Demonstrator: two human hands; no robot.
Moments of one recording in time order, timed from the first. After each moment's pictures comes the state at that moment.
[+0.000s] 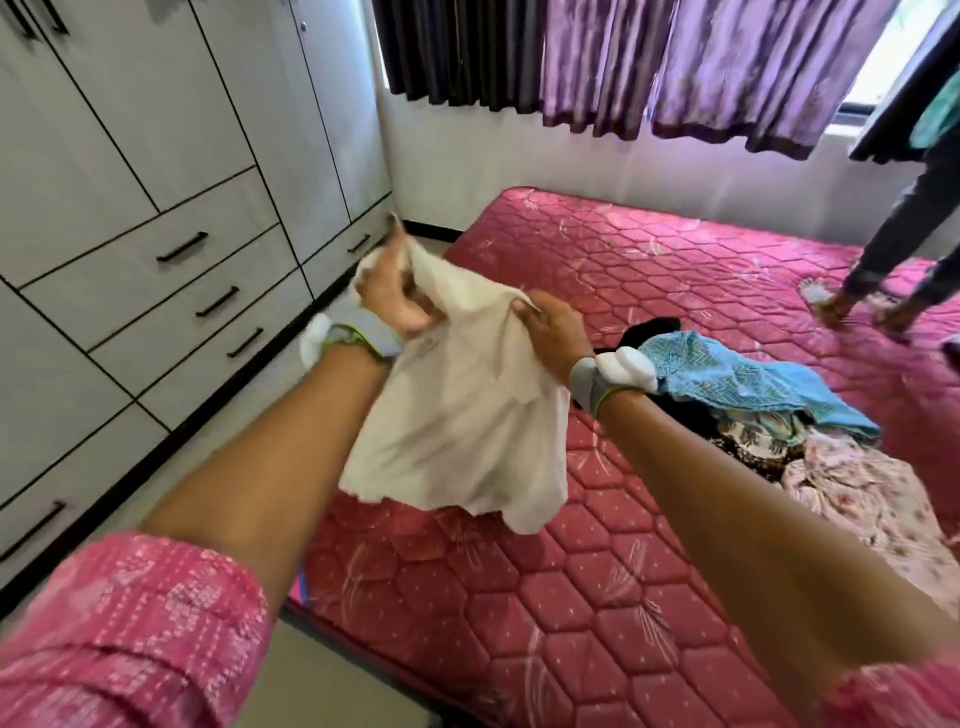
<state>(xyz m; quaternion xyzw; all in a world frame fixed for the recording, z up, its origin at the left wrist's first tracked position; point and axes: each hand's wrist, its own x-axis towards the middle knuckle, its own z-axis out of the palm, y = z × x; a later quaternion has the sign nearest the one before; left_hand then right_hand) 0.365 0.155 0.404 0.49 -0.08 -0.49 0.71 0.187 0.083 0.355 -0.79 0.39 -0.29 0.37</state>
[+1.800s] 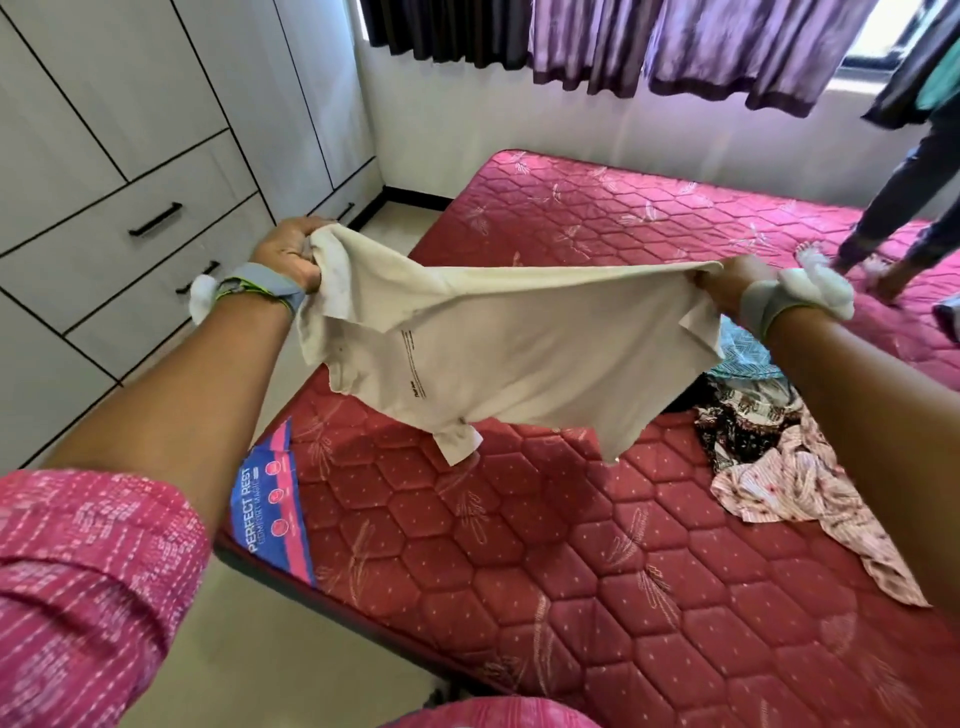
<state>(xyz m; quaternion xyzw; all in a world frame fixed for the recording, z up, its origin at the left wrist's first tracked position) 0.465 0.197 0.406 0.68 -0.22 -0.38 0.59 0.067 -0.038 0.366 -0.70 0.65 -0.15 0.26</state>
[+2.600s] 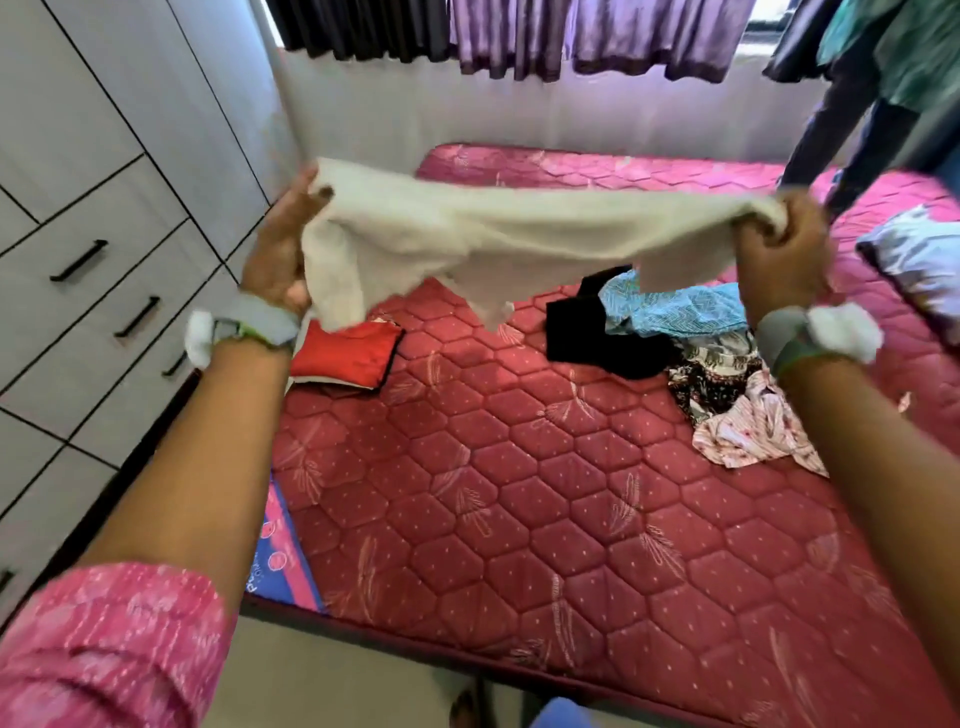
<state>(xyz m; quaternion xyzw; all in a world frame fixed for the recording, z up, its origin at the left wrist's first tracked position) 0.443 0.177 0.404 0.43 -0.32 -0.50 0.68 0.026 0.049 0.379 -0.60 0.55 -0.57 0.13</state>
